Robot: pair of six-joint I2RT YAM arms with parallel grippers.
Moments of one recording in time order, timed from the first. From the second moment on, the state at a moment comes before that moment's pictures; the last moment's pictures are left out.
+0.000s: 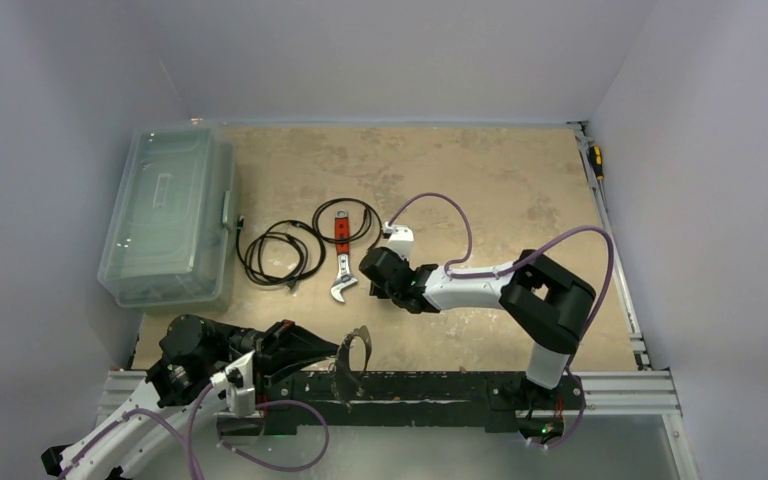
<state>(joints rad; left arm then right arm) -0.87 0.09 0.38 -0.02 0.91 0.56 1.03 1.77 0.94 -0.06 0.49 0.89</state>
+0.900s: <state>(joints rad) -0.87 0.09 0.38 -0.02 0.91 0.56 1.03 1.78 0.94 -0.05 0.50 0.88</state>
